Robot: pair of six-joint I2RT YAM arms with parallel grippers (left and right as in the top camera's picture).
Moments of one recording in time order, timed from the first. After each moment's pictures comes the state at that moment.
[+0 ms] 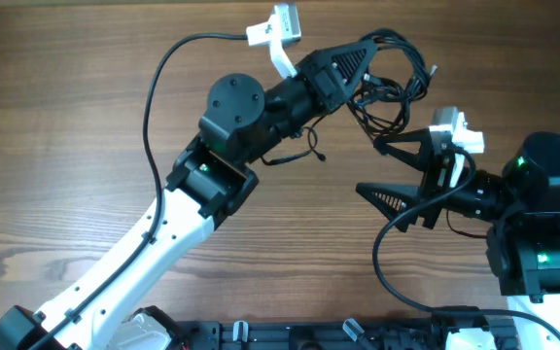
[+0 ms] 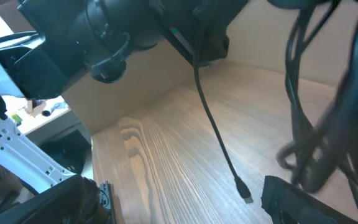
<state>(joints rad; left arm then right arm) -0.68 1.39 1.23 0.31 0.27 -1.17 0.03 0.85 0.89 -0.35 -1.16 0.07</state>
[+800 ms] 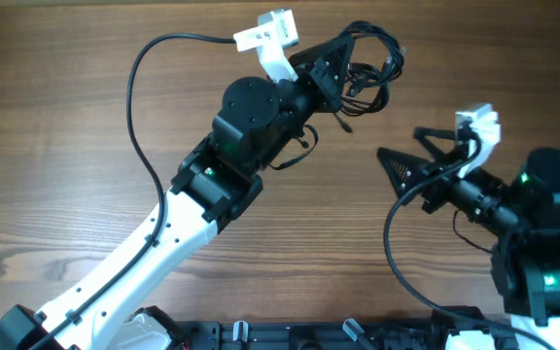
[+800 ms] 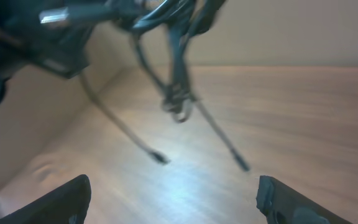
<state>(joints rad) -0.71 1.39 1.23 0.20 -0.02 -0.88 0.03 0.77 0.89 -0.48 -0.64 0.18</state>
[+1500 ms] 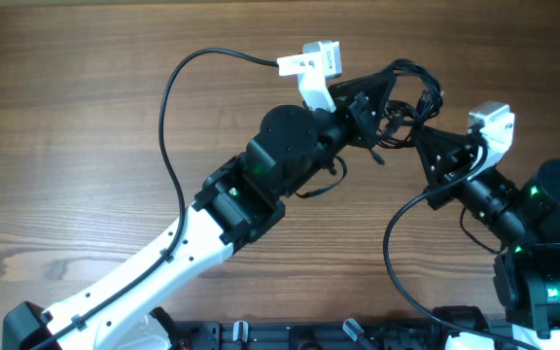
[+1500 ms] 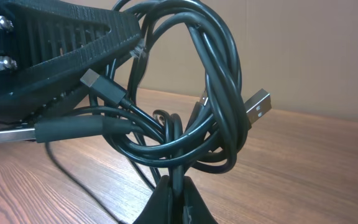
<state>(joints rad) -0.86 1.39 1.23 0.16 -0.03 -0.88 0.03 0.74 0.89 -0.41 -0.55 0.07</state>
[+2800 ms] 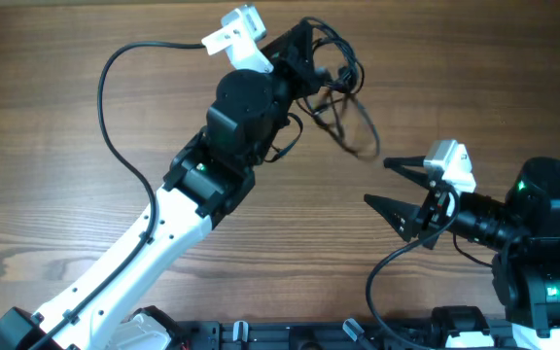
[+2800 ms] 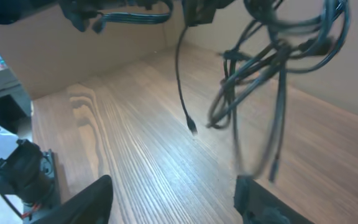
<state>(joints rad) -0.66 1.39 1.23 0.13 -0.22 -0.88 0.03 0.74 0.89 -0.62 -0.97 -0.26</state>
